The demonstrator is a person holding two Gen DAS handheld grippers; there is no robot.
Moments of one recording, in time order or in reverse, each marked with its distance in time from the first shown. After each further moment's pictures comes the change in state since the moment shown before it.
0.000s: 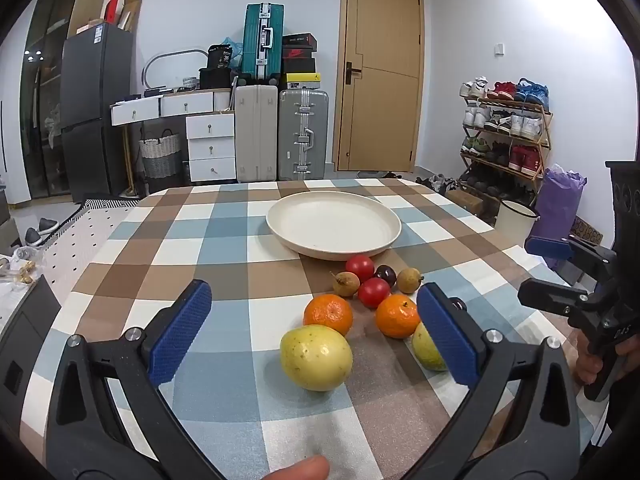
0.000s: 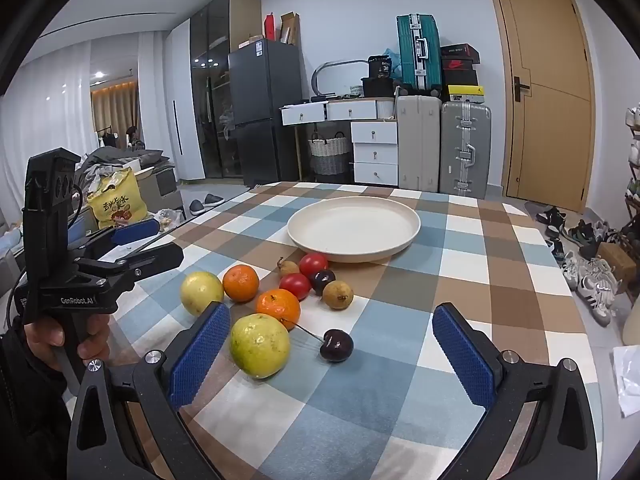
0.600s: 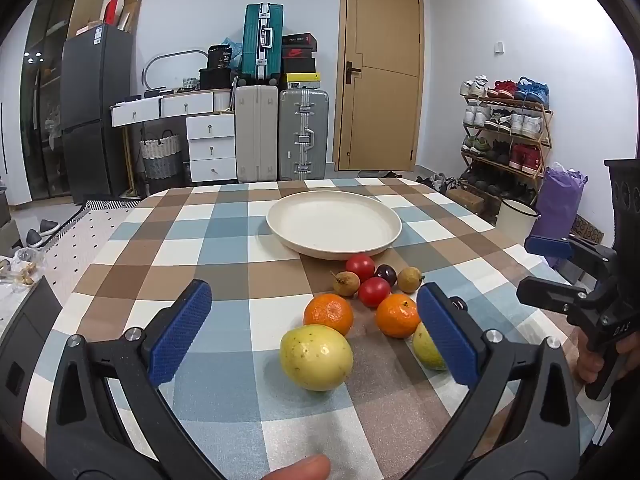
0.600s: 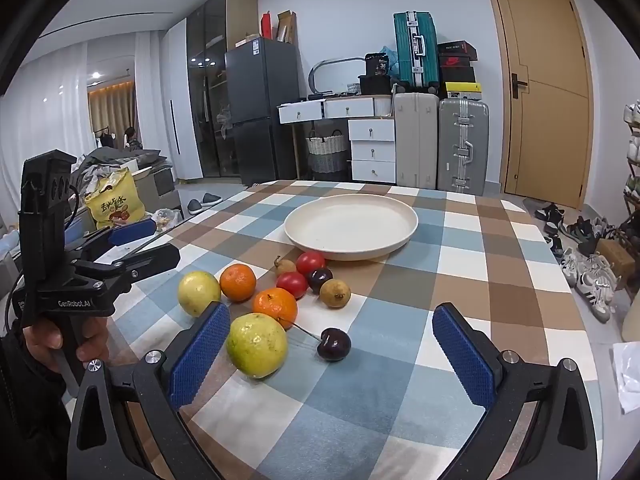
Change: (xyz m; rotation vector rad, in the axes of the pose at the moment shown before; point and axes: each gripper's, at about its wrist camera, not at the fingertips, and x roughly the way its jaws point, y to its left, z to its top) left arm 0.000 0.000 0.000 0.001 -0.003 0.001; right arm 0.001 -0.001 0.000 0.007 -0.002 0.001
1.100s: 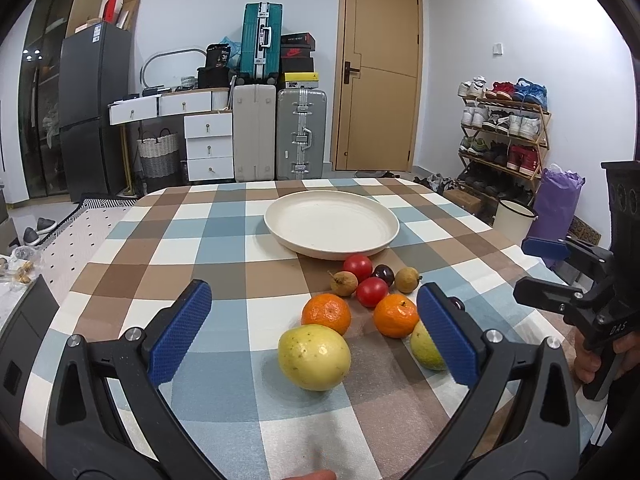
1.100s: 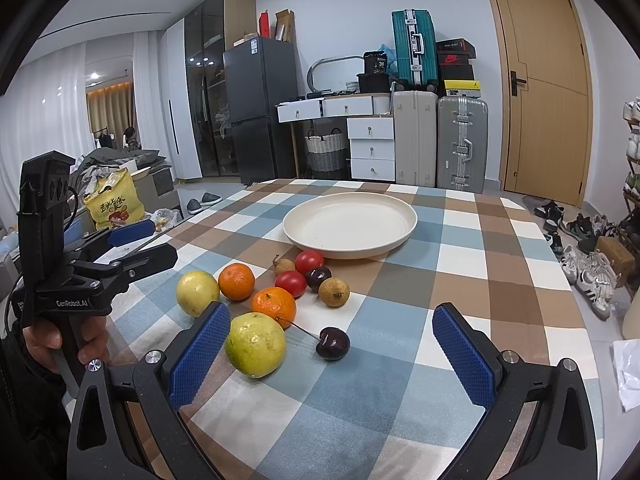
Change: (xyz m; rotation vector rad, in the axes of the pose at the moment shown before) left arm -0.001 0.002 0.000 0.001 0.000 -0.011; right arm 0.000 -0.001 0.000 0.002 0.003 0.001
